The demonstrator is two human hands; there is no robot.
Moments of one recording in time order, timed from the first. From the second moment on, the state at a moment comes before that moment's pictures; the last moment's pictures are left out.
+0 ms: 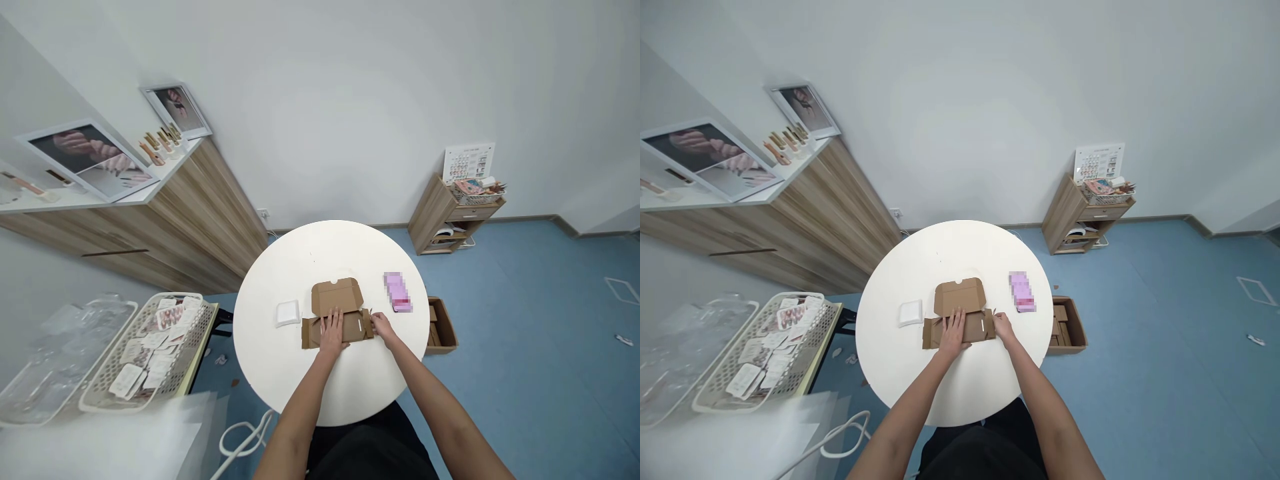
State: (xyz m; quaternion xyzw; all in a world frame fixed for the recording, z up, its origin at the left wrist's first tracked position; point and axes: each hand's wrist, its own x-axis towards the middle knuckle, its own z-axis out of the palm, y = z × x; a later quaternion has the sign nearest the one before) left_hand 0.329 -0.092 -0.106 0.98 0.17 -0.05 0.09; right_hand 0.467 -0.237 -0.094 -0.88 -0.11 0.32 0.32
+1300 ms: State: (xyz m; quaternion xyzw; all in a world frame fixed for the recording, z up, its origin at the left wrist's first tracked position) left_hand 0.329 -0.091 -0.095 0.97 0.18 -0.09 0.12; right_hand 0.442 -0.184 -0.048 -0.84 -0.48 0.23 0.04
